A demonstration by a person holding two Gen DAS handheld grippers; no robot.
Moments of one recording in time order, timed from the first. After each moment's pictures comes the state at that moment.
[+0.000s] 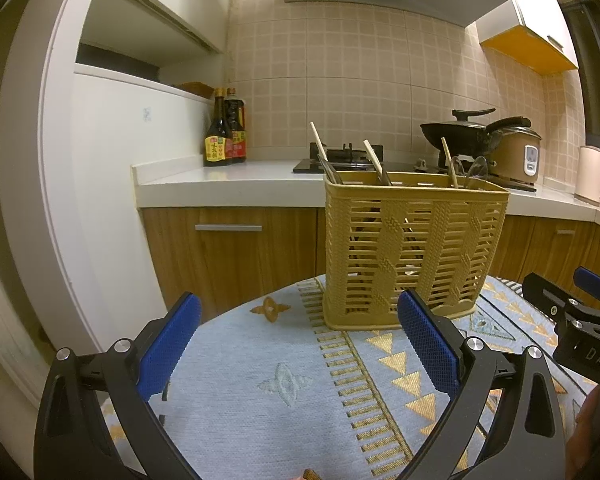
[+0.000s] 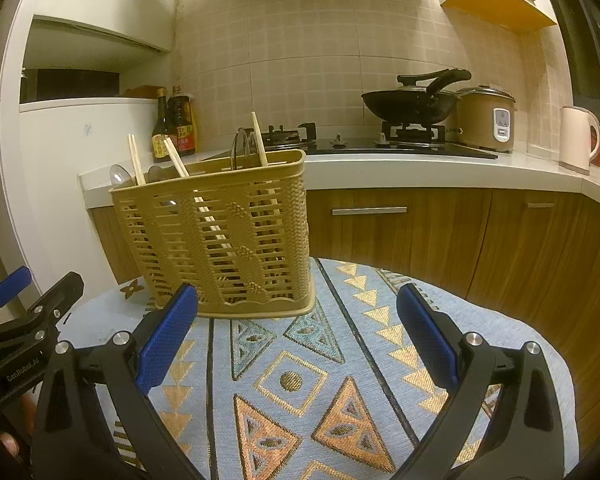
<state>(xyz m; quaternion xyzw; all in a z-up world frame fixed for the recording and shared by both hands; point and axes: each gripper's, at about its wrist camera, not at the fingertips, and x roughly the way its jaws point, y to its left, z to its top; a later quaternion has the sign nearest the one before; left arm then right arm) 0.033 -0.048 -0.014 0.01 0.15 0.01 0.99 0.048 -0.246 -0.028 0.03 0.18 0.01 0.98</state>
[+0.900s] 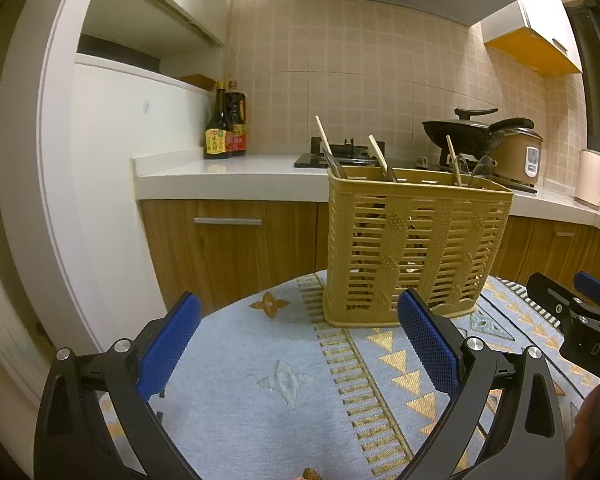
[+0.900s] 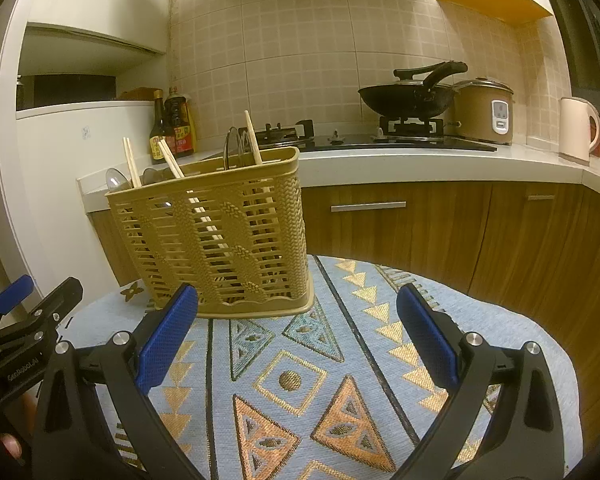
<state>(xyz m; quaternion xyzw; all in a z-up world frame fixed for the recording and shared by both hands) 0.037 -0.045 -0.016 0.00 0.16 0.01 0.99 0.050 -0.250 -0.027 0.04 0.18 0.01 0.98</state>
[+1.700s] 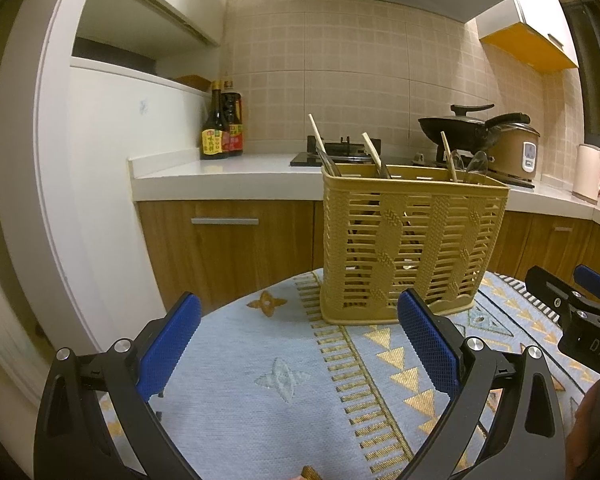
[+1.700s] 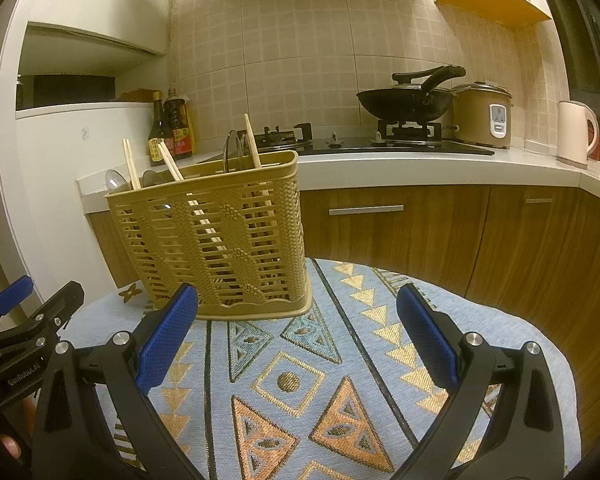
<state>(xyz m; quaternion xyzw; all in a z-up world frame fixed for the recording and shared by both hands) 0.036 -0.050 -0.015 0.01 0.17 0.01 0.99 0.048 -0.250 -0.027 0.04 0.18 0.01 0.98</state>
